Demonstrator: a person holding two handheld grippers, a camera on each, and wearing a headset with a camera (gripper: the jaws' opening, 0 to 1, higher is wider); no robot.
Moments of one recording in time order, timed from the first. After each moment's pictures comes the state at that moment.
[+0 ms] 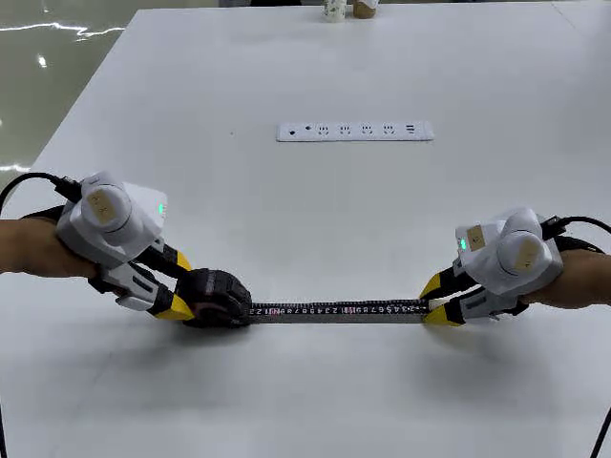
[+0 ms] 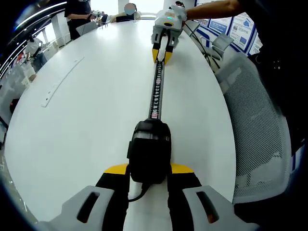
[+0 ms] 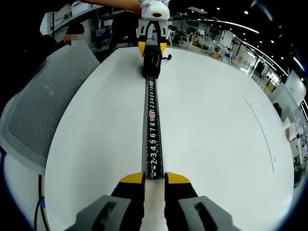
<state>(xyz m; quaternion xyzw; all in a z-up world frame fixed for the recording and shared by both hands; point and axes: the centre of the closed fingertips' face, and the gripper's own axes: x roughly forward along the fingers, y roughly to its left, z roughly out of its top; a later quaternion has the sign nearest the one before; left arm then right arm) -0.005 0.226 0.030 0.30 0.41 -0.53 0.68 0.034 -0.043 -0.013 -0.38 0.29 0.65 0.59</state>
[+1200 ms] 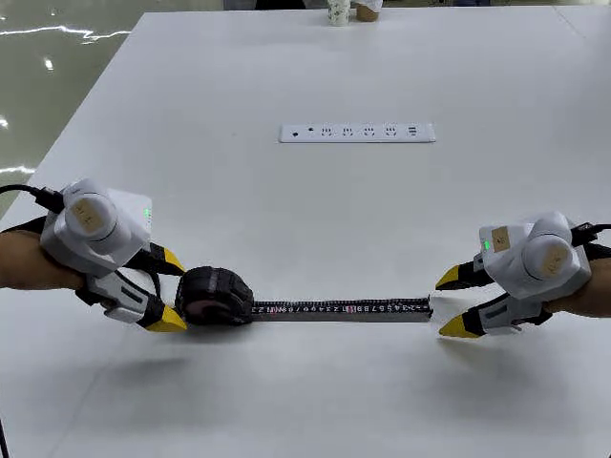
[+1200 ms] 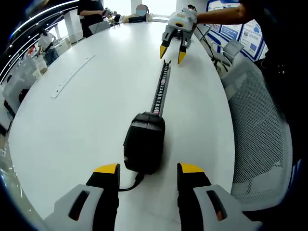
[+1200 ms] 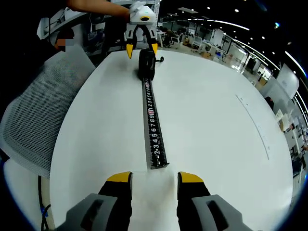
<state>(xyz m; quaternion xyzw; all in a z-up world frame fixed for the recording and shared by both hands) -0.018 0.239 0.034 0.27 0.41 -0.48 0.72 0.030 -0.062 -0.001 -0.37 0.30 0.63 0.62</state>
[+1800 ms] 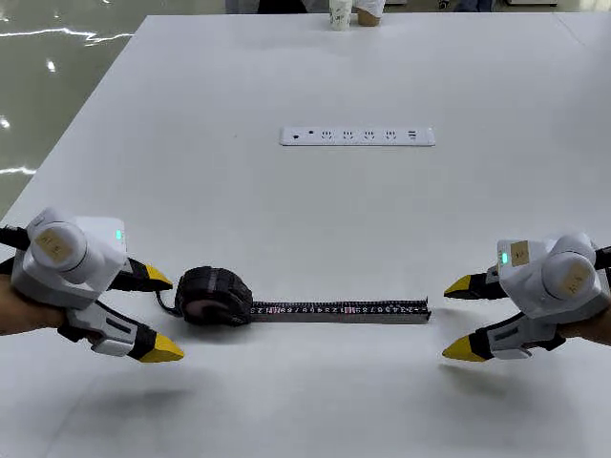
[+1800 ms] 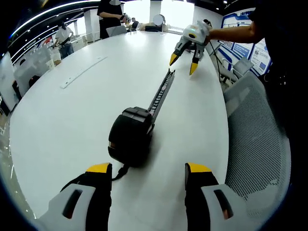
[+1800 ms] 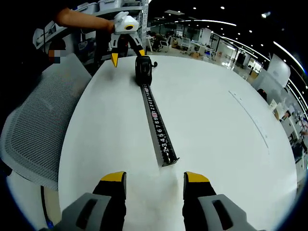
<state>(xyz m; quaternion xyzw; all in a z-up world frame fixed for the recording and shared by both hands) -0.045 0.236 0.036 0.20 0.40 -0.45 0.77 0.012 -0.068 0.005 -0.33 0.30 0.61 0.66</state>
